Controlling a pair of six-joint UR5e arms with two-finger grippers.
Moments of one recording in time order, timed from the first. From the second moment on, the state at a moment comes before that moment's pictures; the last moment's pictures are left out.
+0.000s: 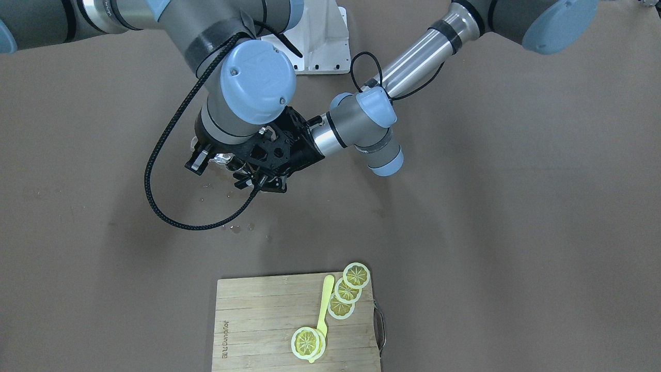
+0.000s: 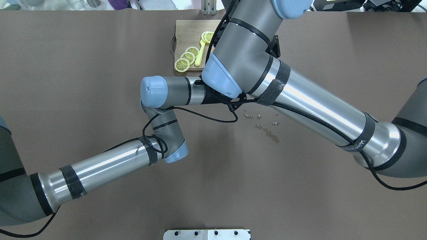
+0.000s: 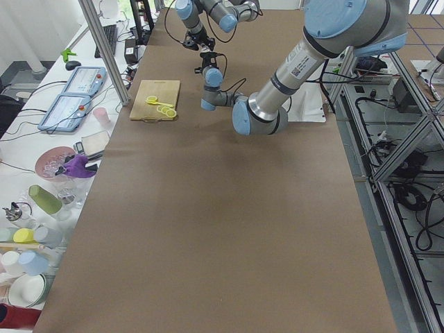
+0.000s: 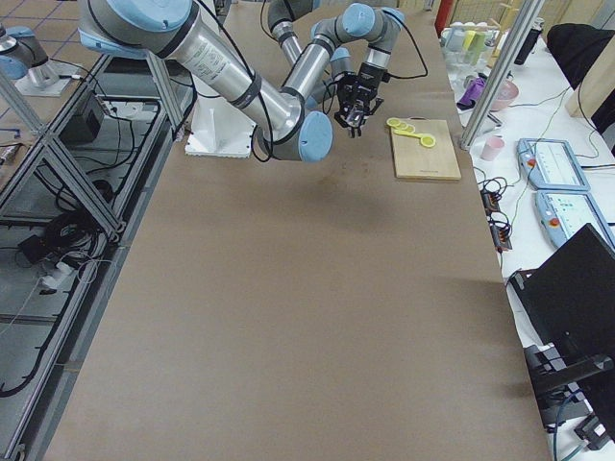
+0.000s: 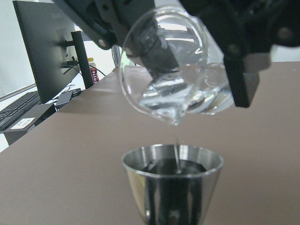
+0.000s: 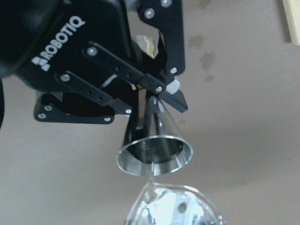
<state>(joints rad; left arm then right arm) -0.54 -2.56 -0.85 -3.23 -1.82 -0.18 0.78 -0.49 1.46 -2.51 1.98 -0.42</state>
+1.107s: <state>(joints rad) -0.54 -2.56 -0.85 -3.23 -1.81 -0.18 0.82 -0.61 1.68 -2.43 2.01 -0.40</state>
